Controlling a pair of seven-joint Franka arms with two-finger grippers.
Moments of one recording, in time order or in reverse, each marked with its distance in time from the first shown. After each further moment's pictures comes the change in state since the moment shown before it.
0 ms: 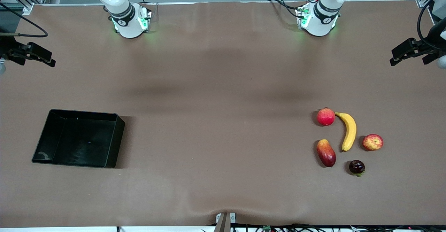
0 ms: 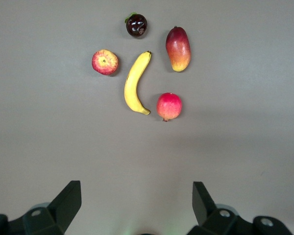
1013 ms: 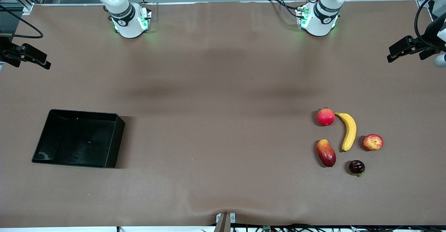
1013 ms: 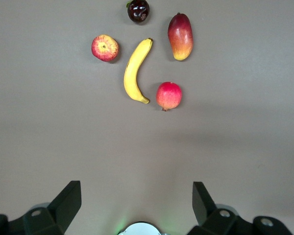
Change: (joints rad) left arm -0.002 -0.002 -0.008 0.005 0.000 -0.054 -0.039; right arm 0.022 0.000 -0.038 0.000 0.005 0.038 0.000
